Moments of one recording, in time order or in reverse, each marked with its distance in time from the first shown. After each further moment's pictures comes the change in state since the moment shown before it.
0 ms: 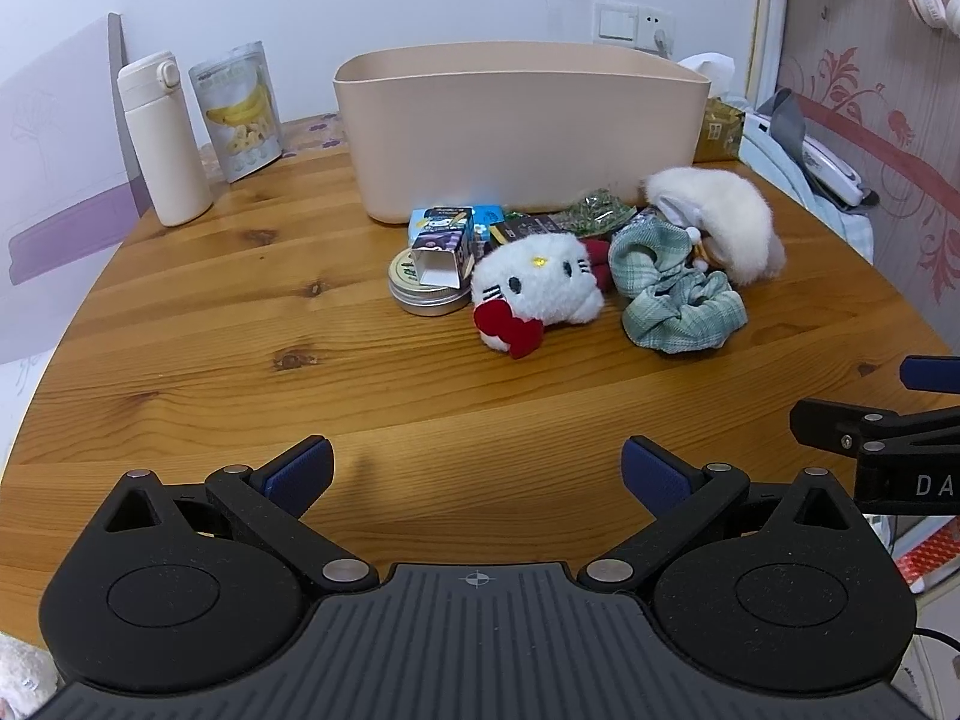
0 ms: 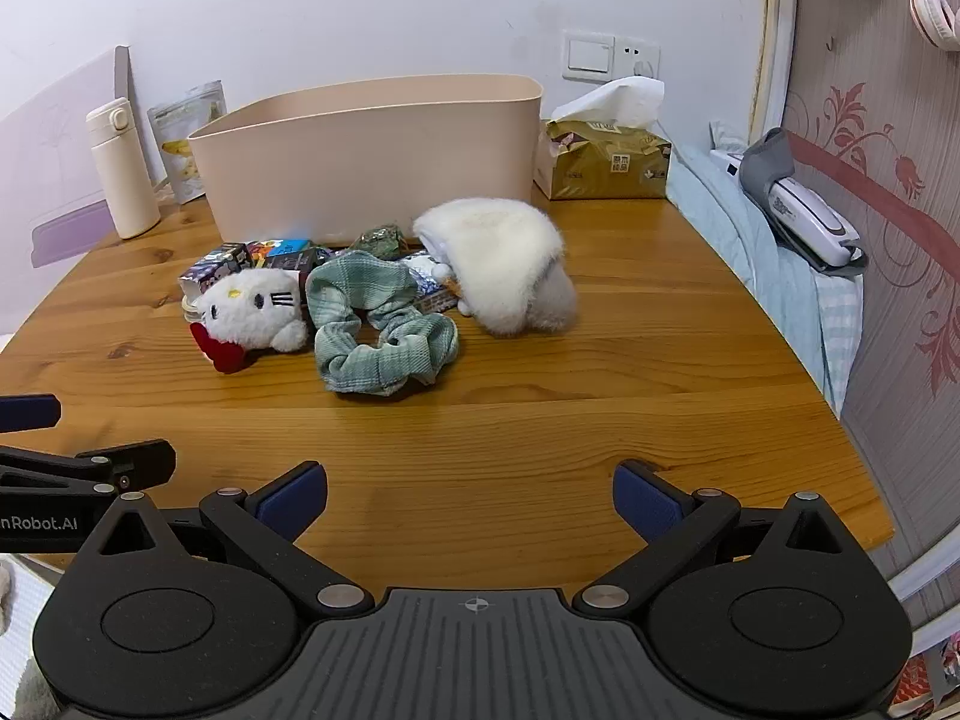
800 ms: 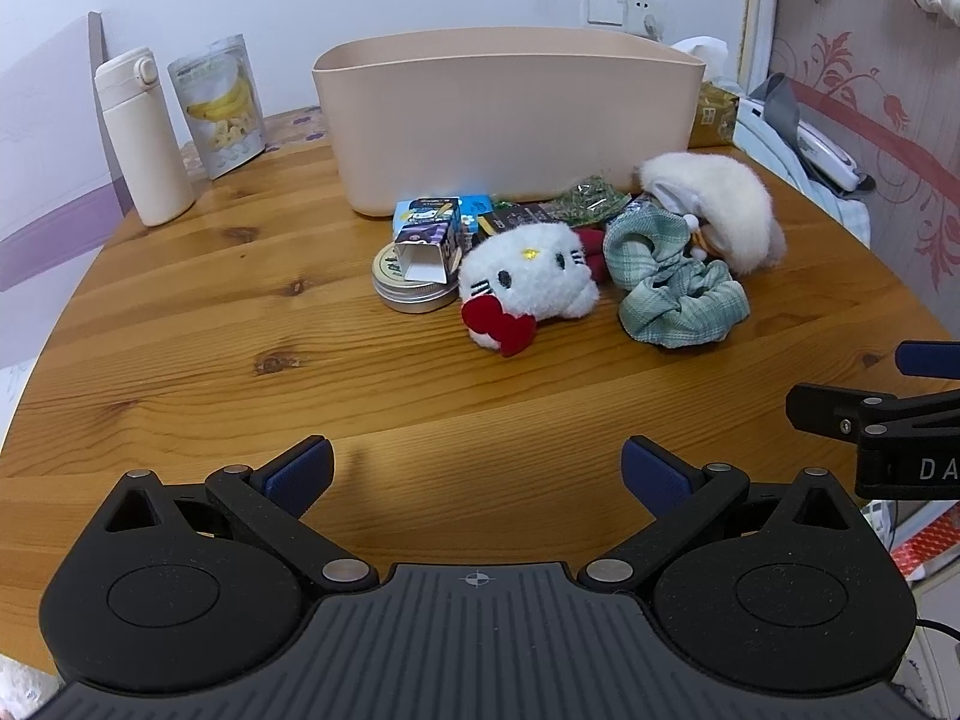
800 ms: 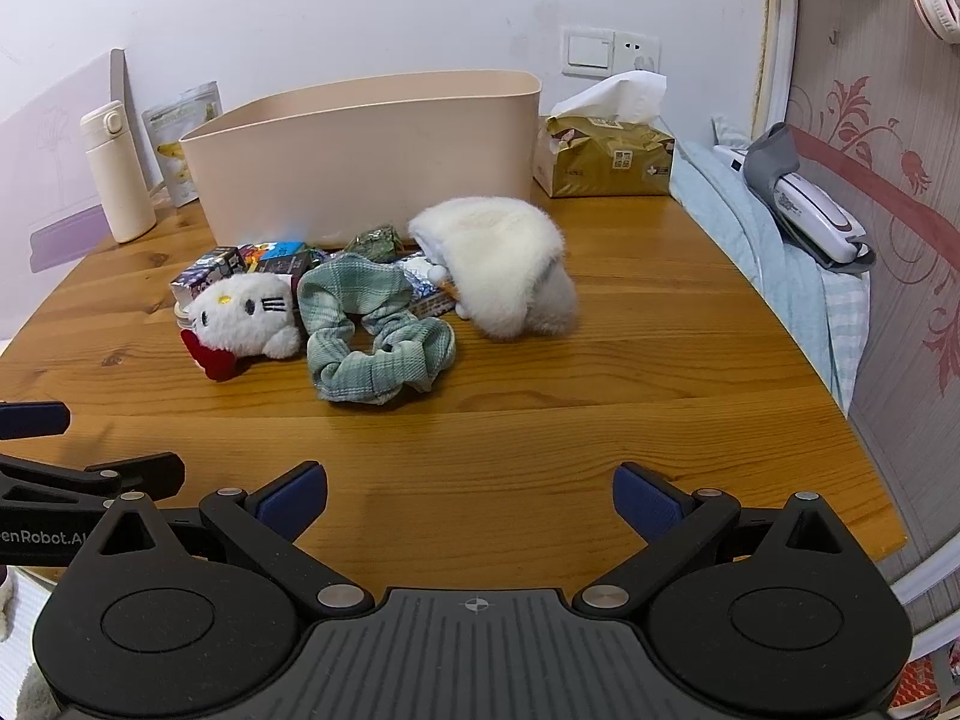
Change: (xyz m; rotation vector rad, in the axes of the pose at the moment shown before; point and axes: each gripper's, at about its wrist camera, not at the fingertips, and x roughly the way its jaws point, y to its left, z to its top) left arm 0.012 -0.002 0.004 0.021 0.024 -0.015; right arm 0.009 -0.003 0.004 0.007 0.003 0.009
